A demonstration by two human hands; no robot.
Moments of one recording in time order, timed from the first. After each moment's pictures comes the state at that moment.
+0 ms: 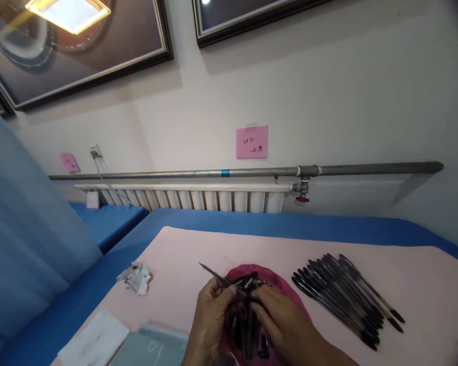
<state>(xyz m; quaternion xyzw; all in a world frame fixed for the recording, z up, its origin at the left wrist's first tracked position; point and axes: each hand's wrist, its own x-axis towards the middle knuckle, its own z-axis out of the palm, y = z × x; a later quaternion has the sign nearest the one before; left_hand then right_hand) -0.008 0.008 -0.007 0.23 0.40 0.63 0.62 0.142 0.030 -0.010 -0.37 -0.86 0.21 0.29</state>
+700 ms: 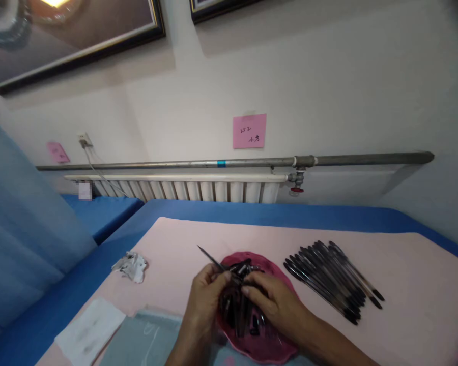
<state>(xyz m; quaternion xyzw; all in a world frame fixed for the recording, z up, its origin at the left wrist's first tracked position) -0.014 0.005 0.003 0.28 0.44 0.62 0.58 0.142 0.035 0.003 -0.38 -0.78 0.38 0.32</state>
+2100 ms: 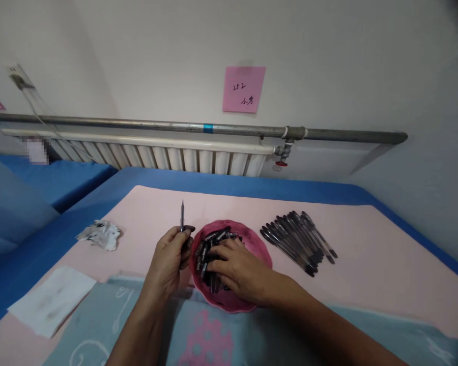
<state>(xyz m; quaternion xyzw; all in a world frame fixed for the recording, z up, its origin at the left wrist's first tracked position) -0.036 0.007 0.008 0.25 0.52 0.59 0.56 0.140 0.034 -0.007 -0.24 -0.96 0.12 0.12</state>
